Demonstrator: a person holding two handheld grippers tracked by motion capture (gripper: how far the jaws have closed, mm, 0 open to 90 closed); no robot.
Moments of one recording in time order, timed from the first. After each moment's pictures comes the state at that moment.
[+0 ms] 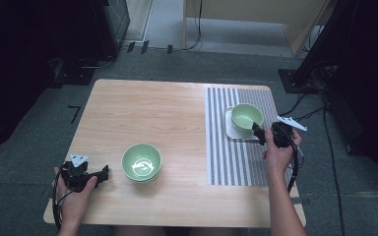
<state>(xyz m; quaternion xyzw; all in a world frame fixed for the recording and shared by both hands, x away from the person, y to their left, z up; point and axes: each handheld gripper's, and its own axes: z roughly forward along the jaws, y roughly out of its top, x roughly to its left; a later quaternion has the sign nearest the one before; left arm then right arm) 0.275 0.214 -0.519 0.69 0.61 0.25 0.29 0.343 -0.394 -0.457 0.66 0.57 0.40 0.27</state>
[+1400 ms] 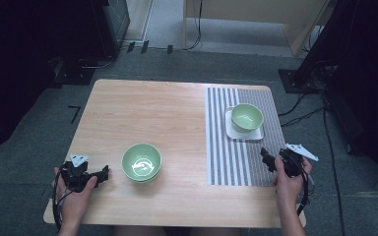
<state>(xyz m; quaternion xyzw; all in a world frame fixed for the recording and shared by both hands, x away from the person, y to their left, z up) 0.275 0.214 -0.519 0.69 0.61 0.25 0.29 0.266 -0.412 -0.489 0.67 0.58 0.38 0.27</state>
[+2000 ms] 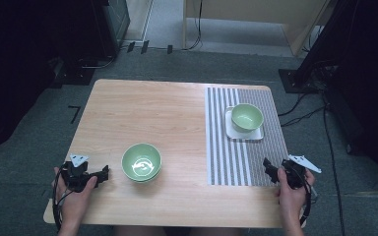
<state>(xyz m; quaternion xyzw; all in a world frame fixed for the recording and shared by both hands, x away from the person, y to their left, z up) 0.275 0.214 -0.519 0.69 0.61 0.25 0.29 0.238 -0.419 -0.508 0.68 0.58 0.37 0.26</state>
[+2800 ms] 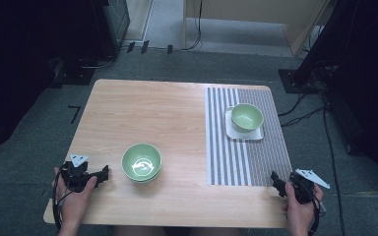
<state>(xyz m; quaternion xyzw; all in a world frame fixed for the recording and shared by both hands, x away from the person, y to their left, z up) 0.275 0.214 -0.519 0.69 0.61 0.25 0.29 0.200 -0.437 -0.523 0.69 0.58 0.35 0.27</state>
